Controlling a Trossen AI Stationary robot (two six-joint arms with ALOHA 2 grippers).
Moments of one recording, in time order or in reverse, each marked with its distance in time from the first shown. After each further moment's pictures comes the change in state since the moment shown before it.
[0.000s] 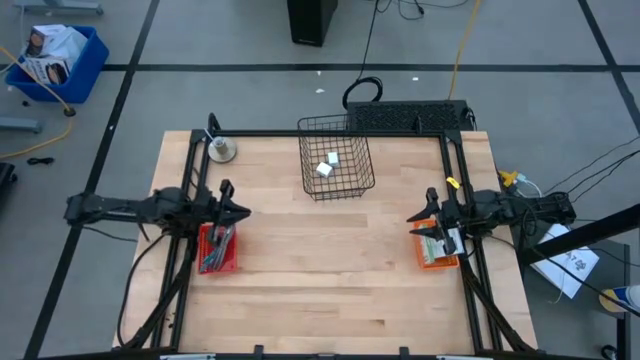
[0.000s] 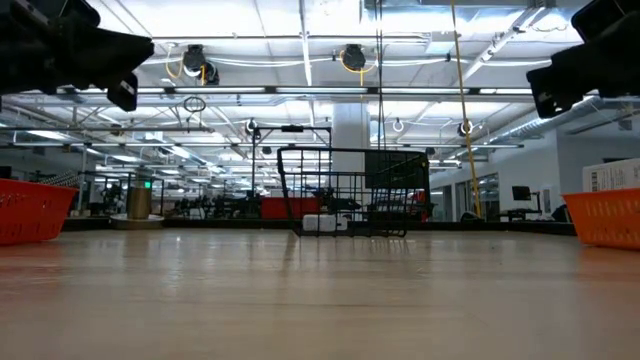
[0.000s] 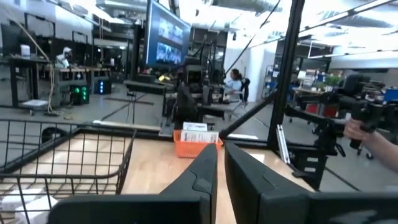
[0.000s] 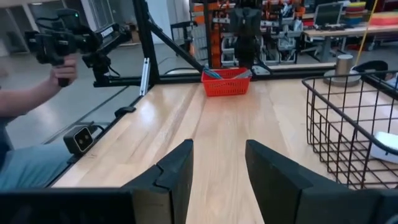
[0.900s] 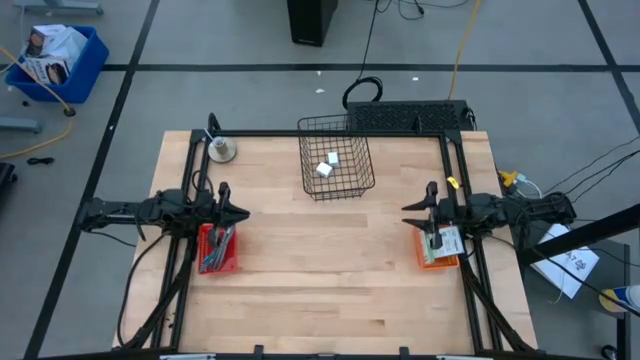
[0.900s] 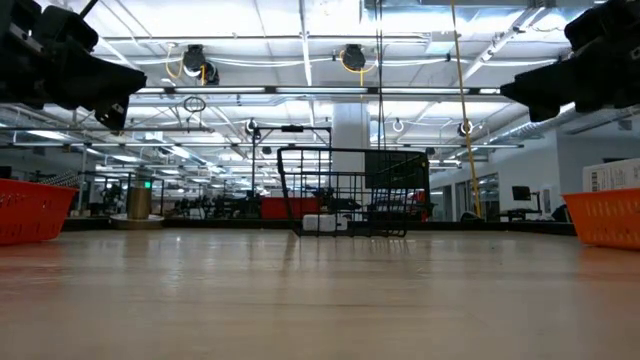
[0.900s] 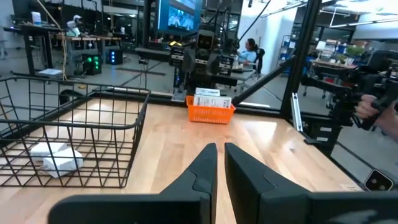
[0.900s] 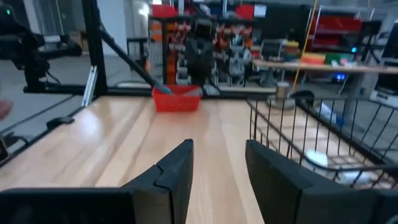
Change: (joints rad) left arm -0.004 -0.201 0.001 -0.345 -0.045 0.000; right arm 0.001 0.004 -0.122 0.168 0.208 -0.129
